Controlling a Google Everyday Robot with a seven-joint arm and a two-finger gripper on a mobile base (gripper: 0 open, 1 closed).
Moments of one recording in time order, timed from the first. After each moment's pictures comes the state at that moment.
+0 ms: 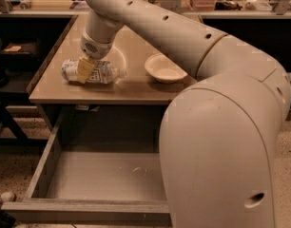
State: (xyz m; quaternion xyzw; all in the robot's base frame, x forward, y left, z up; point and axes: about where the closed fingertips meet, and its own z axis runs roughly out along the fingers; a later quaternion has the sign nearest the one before) arm 0.682 0.171 0.836 -0.59 0.77 0.13 0.20
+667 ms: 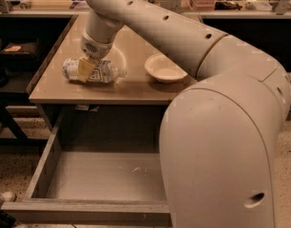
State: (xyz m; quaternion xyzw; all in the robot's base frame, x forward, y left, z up) arm 0.682 0.171 0.836 -0.59 0.77 0.13 0.20
